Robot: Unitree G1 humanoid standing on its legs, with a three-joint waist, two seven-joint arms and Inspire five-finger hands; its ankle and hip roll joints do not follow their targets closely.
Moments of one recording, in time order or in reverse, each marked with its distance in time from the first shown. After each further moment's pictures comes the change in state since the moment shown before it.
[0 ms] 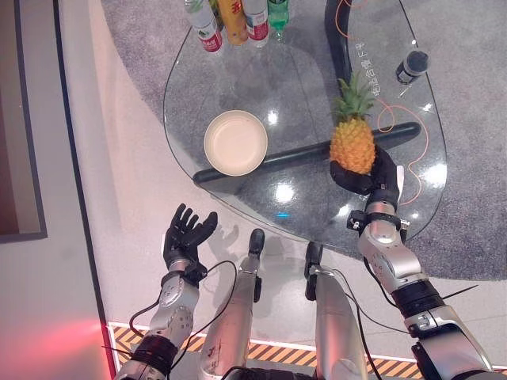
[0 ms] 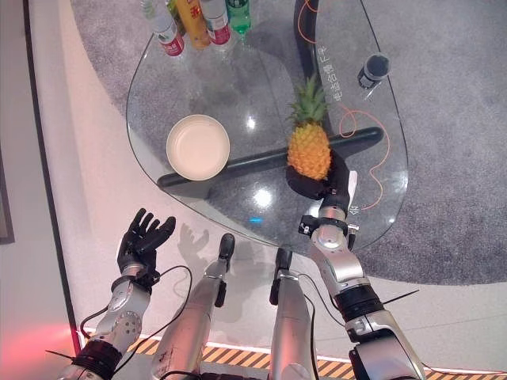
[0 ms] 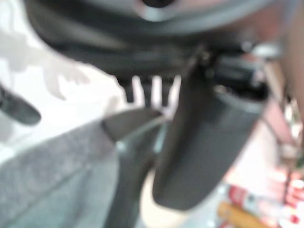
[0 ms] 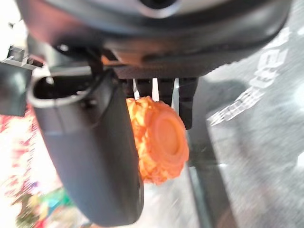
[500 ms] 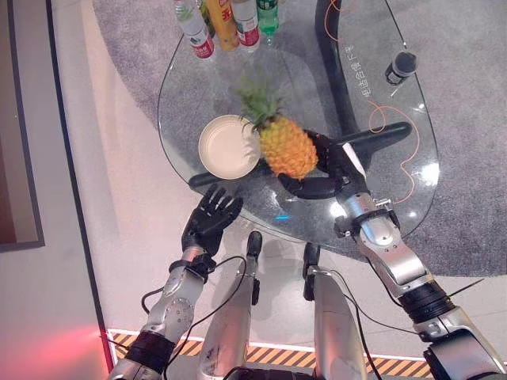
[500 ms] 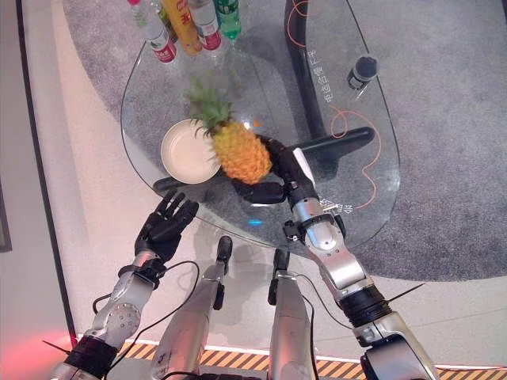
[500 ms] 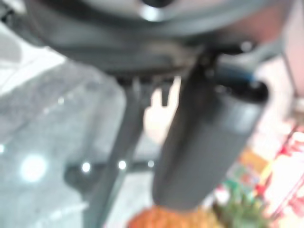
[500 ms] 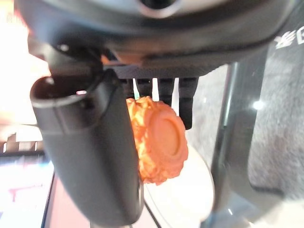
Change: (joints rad) left arm -0.024 0.057 -0.044 -0.179 -0.135 0.150 -0.196; right arm 0.013 -0.118 0.129 -0.159 -0.125 -0.029 0.439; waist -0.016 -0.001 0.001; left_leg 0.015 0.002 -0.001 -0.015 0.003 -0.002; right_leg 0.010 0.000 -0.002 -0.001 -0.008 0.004
